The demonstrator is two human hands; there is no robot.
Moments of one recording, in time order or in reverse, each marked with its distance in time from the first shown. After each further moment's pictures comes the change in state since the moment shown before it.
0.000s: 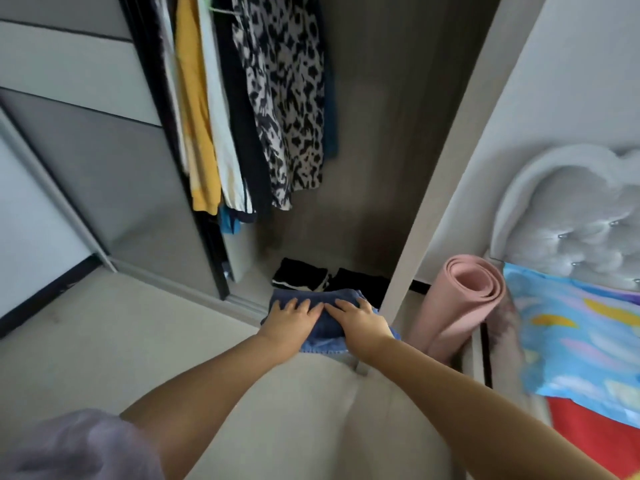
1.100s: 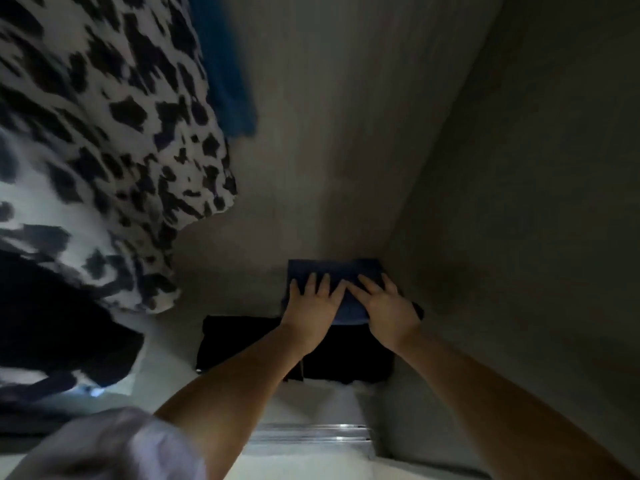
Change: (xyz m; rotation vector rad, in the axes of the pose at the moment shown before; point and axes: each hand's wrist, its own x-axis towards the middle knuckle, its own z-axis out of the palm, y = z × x) left_hand 0.594 -0.077 0.112 -0.069 0.056 0.356; right_hand 0.475 0.249 0.075 0.051 -0.044 0.394
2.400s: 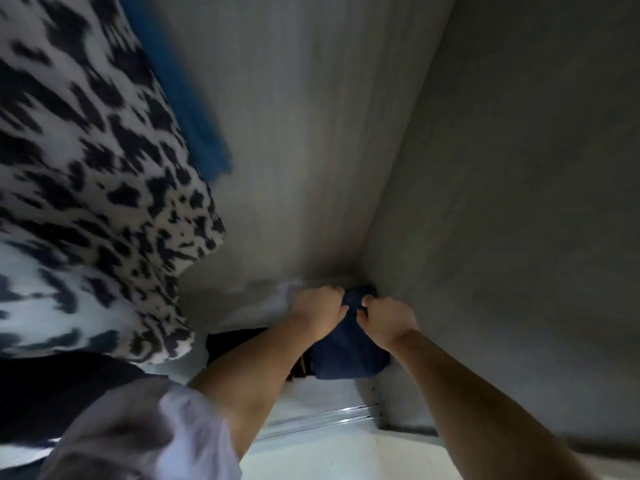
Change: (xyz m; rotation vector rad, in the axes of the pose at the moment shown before) left_hand 0.014 -0.004 -0.083 -0.218 0.017 0.176; right_hand -0.027 -0.005 -0.055 0.205 0.048 0.289
